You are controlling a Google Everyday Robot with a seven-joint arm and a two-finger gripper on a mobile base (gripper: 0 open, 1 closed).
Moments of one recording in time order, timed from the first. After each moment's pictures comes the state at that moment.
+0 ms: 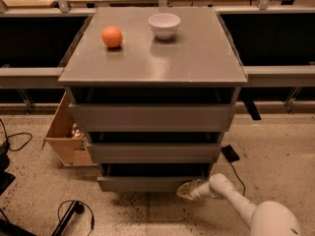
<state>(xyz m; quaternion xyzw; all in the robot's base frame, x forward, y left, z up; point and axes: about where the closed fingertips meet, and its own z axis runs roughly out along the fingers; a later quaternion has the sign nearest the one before) 0.610 -0.132 0.139 -0.59 0.72 0.19 0.32</state>
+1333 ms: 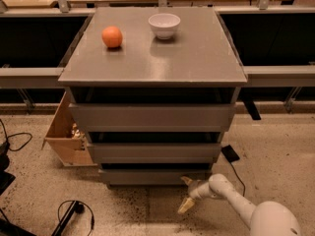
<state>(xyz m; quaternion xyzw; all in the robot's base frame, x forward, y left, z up) 0.610 -0.132 0.139 -0.59 0.72 0.19 0.32</state>
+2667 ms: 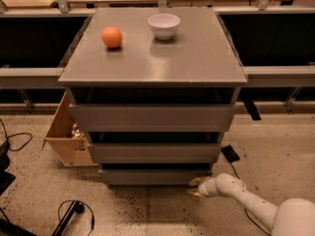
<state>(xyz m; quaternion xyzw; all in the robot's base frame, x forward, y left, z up) 0.611 -0.185 0.177 -0.61 0.72 0.08 0.31</state>
